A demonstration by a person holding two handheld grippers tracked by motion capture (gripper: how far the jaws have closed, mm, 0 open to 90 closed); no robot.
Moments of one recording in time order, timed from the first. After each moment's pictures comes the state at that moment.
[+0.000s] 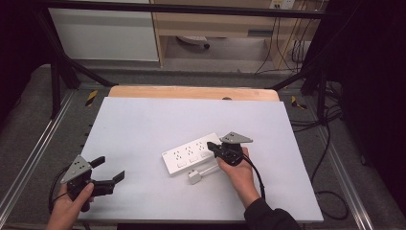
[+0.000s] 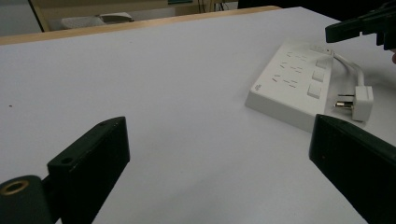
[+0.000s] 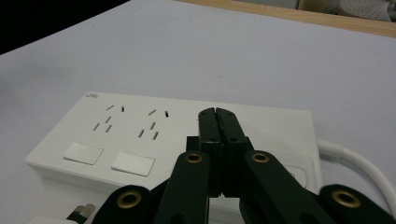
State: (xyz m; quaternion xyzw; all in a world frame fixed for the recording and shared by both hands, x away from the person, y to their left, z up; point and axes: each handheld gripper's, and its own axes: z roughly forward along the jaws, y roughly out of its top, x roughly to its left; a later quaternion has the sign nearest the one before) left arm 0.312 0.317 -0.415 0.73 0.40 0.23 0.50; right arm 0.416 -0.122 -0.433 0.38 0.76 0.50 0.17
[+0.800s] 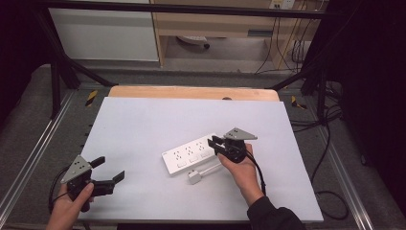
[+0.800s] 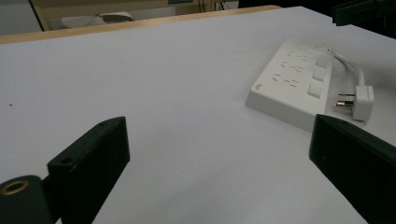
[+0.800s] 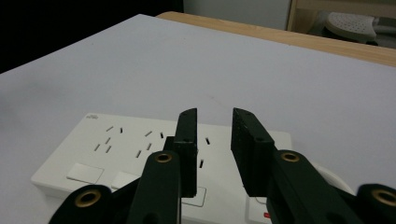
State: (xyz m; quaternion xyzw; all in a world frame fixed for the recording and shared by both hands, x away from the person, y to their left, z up) left arm 0.312 0.317 -0.415 0.73 0.41 0.23 0.50; right arm 0.416 -0.129 -0.414 0.38 0.75 0.51 0.19
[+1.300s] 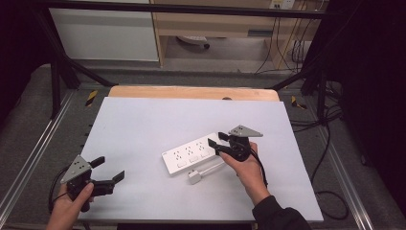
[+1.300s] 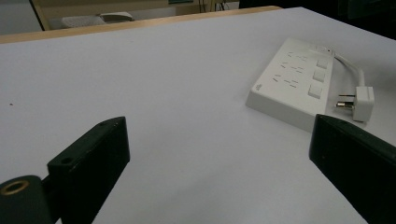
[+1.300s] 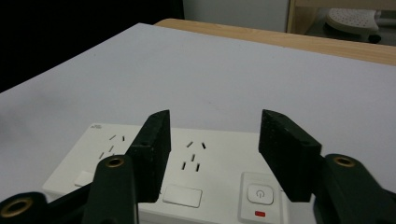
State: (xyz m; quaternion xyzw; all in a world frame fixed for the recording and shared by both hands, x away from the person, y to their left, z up) left arm 0.312 0.317 -0.415 0.73 0.41 0.23 0.50; right arm 0.418 -0.139 -0.405 0.40 0.74 0.52 0.17
